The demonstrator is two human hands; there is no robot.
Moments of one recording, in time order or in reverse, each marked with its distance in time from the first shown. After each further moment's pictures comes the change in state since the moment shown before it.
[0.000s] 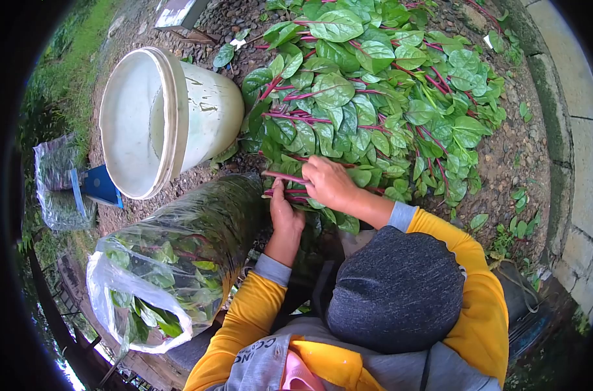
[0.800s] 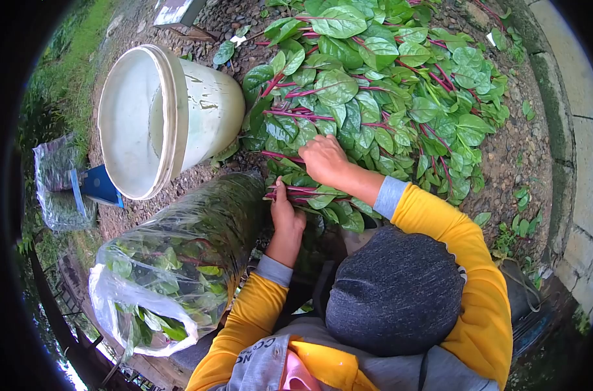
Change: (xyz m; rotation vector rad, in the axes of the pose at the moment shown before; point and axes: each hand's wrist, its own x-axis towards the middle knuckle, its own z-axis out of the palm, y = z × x) left_hand -0.005 0.004 0.000 0.017 0.102 -0.012; right_hand 0.042 0.021 0.009 -0.418 -0.218 0.024
